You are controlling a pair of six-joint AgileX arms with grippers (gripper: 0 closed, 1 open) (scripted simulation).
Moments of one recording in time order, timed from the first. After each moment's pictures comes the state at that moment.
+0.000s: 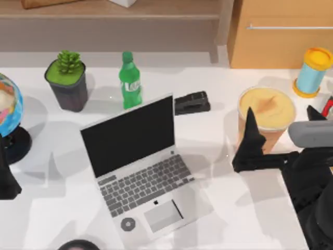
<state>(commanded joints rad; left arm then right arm) 0.00 0.00 0.00 0.00 0.00 0.00 0.88 1.38 0.23 1.13 0.77 0.14</state>
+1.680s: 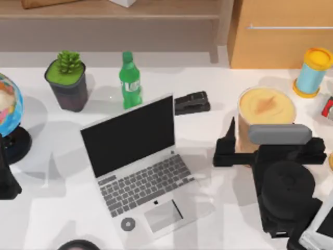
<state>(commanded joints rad) 0.00 0.00 0.00 0.00 0.00 0.00 0.76 2.02 0.40 1.47 0.80 0.11</state>
